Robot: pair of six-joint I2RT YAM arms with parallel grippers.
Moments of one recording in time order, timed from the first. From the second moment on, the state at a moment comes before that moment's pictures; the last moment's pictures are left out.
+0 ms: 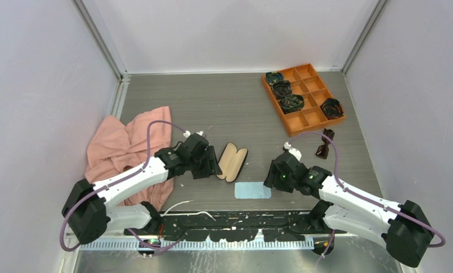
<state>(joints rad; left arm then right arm) -0.80 1.17 0.77 -0.55 0.04 -0.94 0.79 0.90 0.45 -0.55 0.12 0.95</state>
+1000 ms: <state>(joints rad) -0.65 1.57 0.97 -0.57 0.03 -0.70 0.79 0.88 0.46 -0.56 0.12 0.95</state>
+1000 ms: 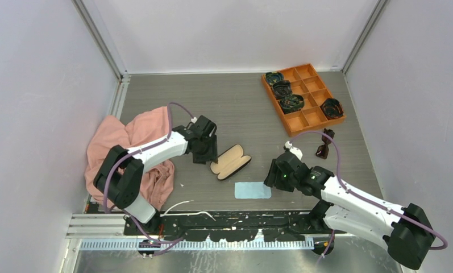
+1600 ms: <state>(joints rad) -0.68 1.34 0.95 -0.61 0.05 -0.72 0.79 0.83 0.46 -0.61 0.14 0.95</state>
